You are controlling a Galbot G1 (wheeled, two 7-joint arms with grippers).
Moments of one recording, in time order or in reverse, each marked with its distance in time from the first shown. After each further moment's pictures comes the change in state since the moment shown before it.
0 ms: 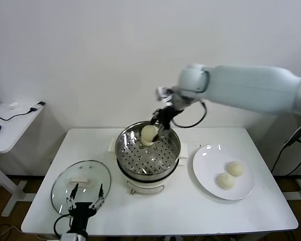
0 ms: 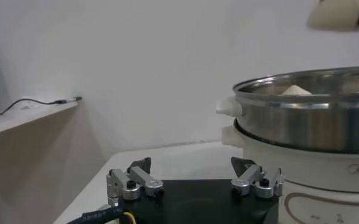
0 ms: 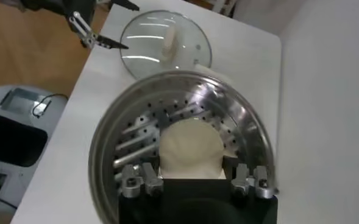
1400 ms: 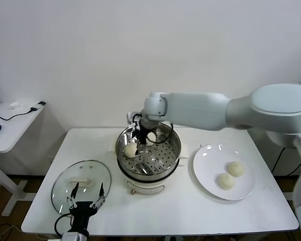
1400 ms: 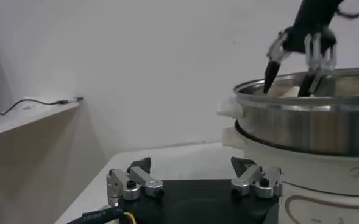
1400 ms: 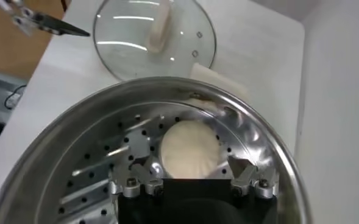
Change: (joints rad) left arm -0.007 -0.015 0.005 -0.006 0.014 0.009 -0.002; right arm -0.133 0.125 0.037 -0.188 -0.092 0.042 -0.003
